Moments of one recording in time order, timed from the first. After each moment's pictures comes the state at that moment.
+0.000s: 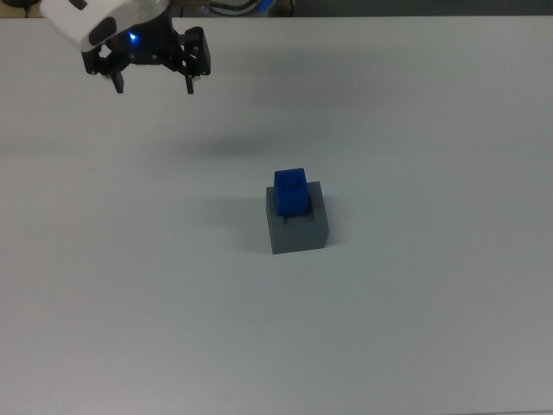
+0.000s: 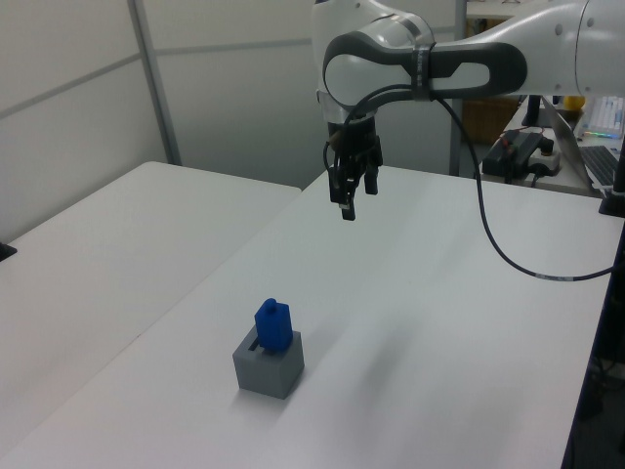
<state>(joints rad) 0.01 0.18 -0.12 -1.50 -0.02 1.64 -0.13</state>
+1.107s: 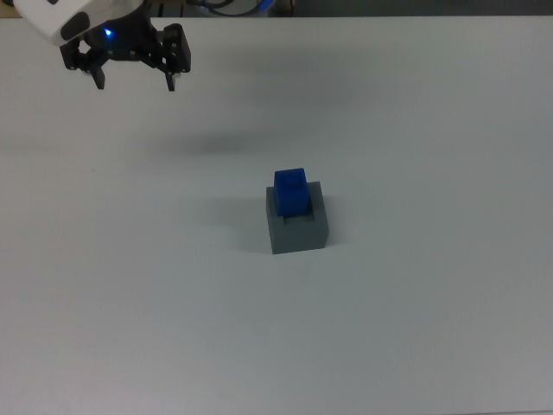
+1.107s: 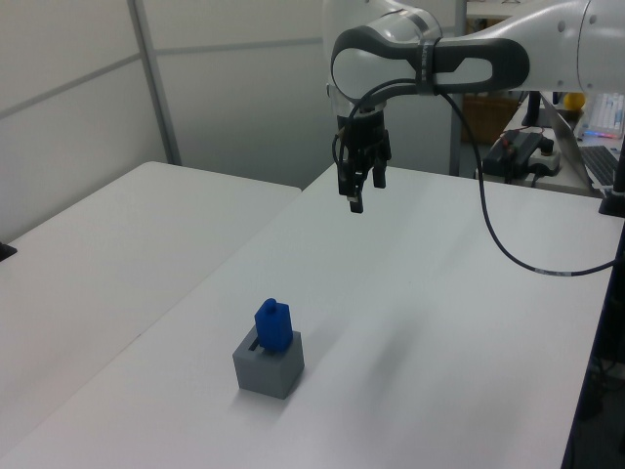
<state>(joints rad) -0.01 0.17 -0.13 -1.50 -0.02 1.64 -0.15</state>
